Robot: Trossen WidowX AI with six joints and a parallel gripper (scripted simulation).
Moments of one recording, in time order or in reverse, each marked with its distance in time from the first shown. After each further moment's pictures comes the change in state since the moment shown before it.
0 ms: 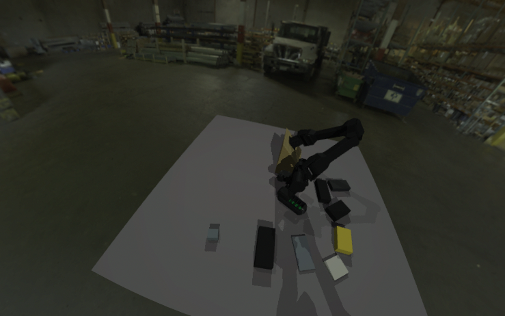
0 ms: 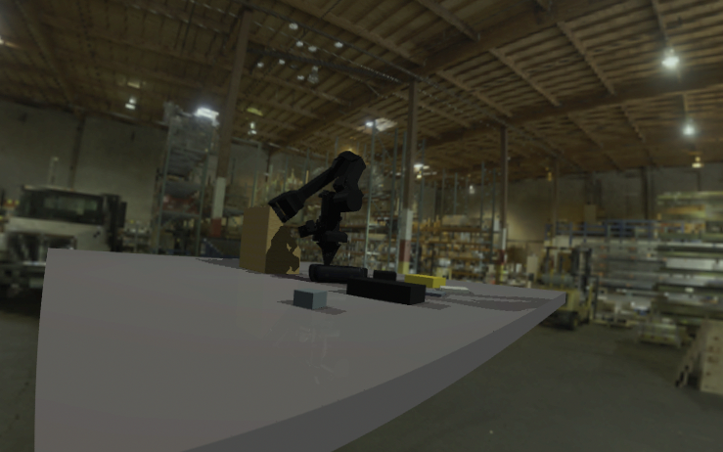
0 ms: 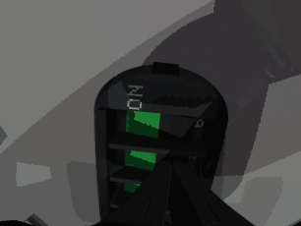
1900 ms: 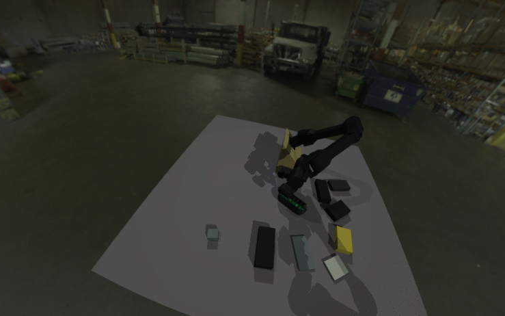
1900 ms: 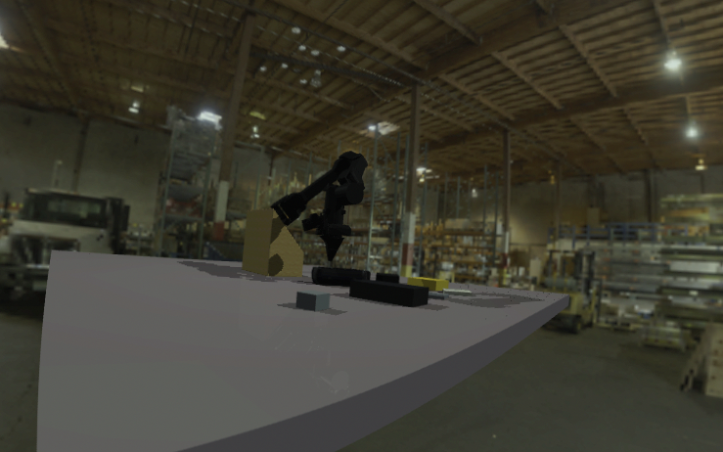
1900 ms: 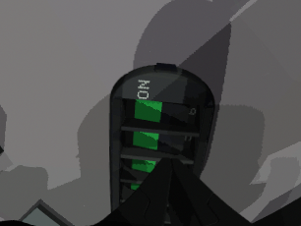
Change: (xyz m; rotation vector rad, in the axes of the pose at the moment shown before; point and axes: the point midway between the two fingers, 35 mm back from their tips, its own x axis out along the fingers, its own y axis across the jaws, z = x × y) arm -0.027 0.003 0.000 -0.005 0.000 -0.020
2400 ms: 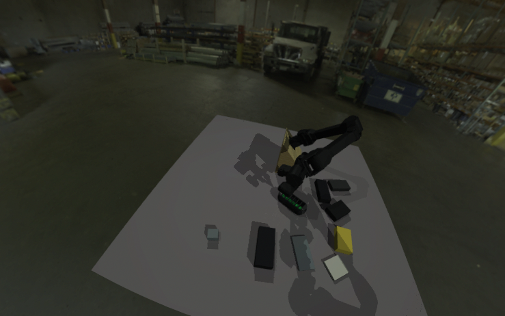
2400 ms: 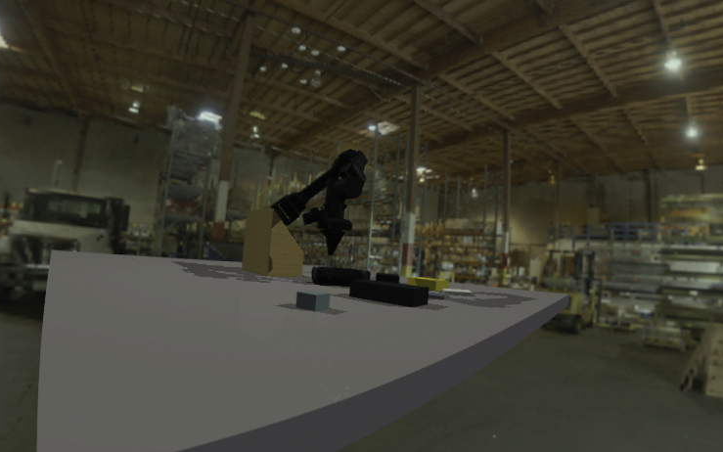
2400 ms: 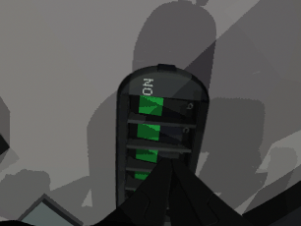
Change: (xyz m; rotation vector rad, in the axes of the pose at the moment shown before) arm -0.016 0.004 0.001 -0.001 -0.001 -0.032
